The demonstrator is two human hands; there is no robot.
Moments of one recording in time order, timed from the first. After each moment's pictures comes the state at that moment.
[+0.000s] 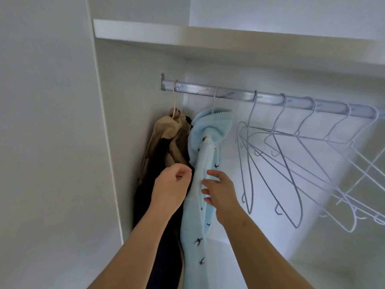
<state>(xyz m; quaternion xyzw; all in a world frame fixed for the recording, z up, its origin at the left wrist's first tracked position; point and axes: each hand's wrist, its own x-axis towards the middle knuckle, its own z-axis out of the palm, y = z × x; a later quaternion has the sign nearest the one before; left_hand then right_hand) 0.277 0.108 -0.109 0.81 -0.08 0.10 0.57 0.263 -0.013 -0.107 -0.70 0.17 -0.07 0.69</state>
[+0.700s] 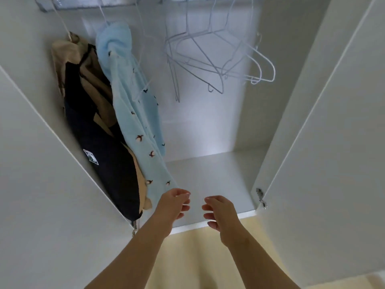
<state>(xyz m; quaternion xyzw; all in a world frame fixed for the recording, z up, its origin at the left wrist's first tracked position) -0.001 0.052 -0.249 0.78 0.03 -0.30 0.55 -0.082 -0.051 -0.255 -0.56 0.42 -0.01 0.72</state>
